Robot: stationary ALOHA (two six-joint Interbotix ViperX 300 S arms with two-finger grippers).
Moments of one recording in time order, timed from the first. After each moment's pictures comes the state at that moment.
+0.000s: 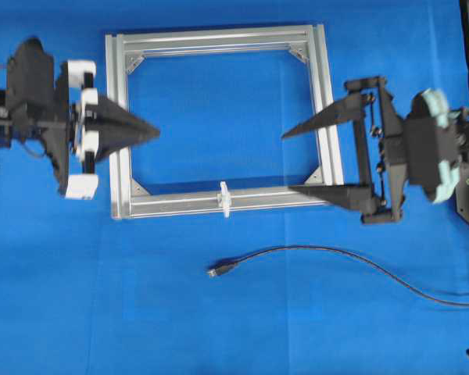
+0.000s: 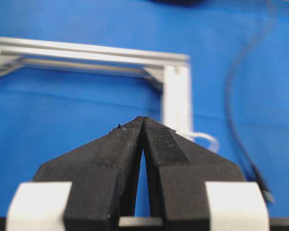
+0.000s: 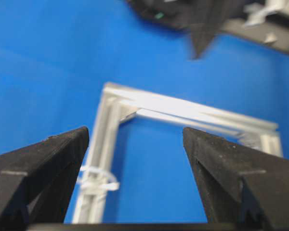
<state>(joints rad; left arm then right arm) 0.01 -0.43 1.01 -0.08 -0.34 -0.02 0.03 -0.52 0.82 -0.14 -0.06 0.01</state>
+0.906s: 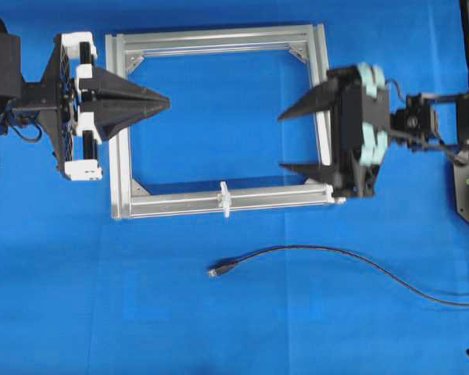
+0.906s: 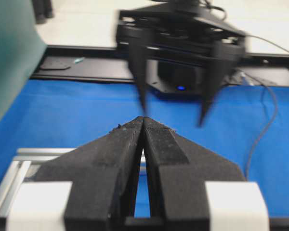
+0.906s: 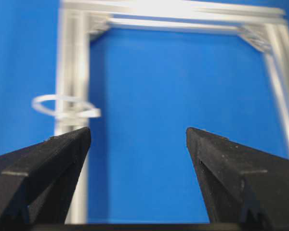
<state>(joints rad) 0.07 -0.44 0.95 -0.08 -0.52 0.09 -0.04 -0.37 0.84 -0.08 0.04 0.06</state>
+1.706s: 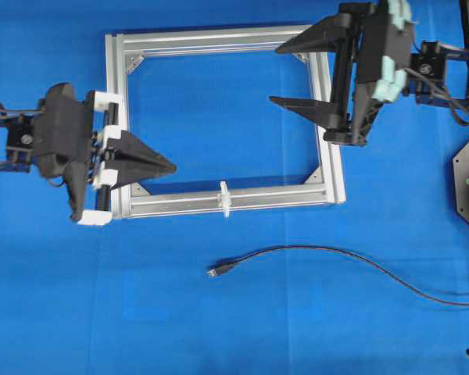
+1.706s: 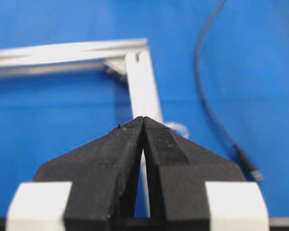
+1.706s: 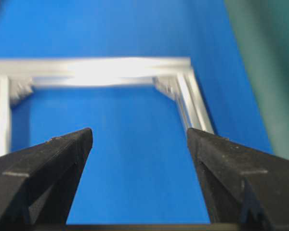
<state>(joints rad) -0.03 -0.31 0.94 -0.08 -0.33 0.08 -0.19 -0.42 0.76 -0.12 -0.02 0.05</state>
